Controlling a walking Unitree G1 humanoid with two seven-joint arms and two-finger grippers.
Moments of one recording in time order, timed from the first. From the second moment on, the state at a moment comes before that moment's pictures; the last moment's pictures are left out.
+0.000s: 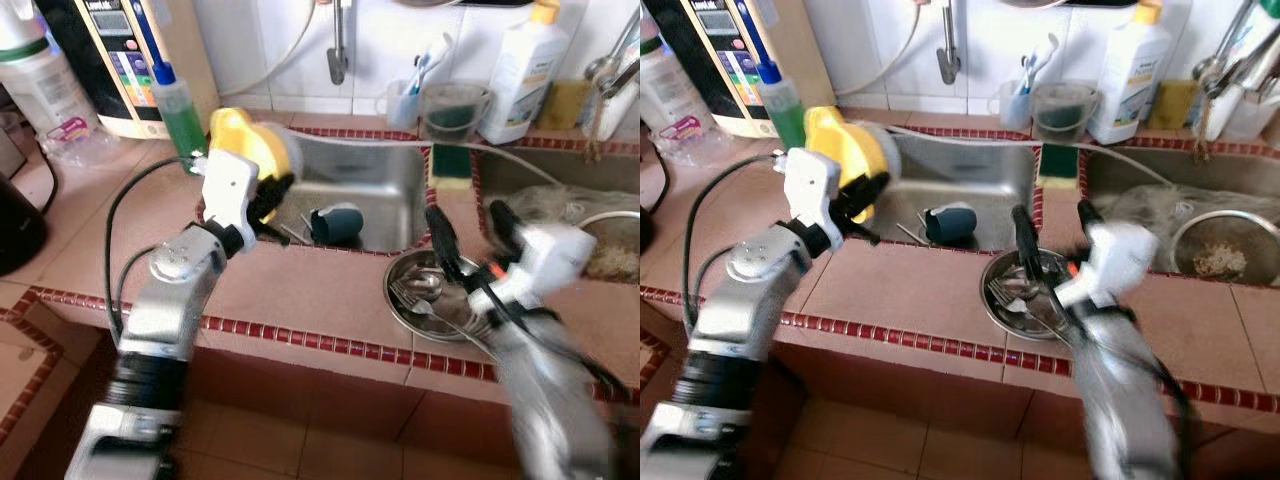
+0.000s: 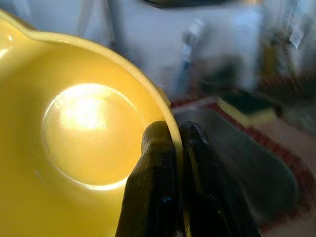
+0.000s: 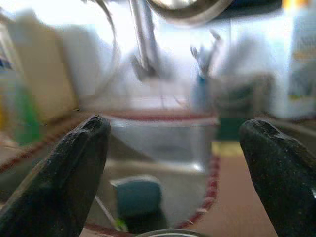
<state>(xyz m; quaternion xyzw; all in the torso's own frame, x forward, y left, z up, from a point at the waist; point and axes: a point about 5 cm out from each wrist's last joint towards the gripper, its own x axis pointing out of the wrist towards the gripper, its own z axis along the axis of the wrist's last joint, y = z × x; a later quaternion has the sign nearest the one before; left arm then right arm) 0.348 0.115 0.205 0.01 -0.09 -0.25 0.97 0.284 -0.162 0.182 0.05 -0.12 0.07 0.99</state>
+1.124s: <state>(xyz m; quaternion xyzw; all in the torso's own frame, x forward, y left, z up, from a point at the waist) 0.342 0.126 0.175 0.00 -0.10 -0.13 0.99 0.317 -0.142 0.173 0.00 -0.14 0.03 0.99</state>
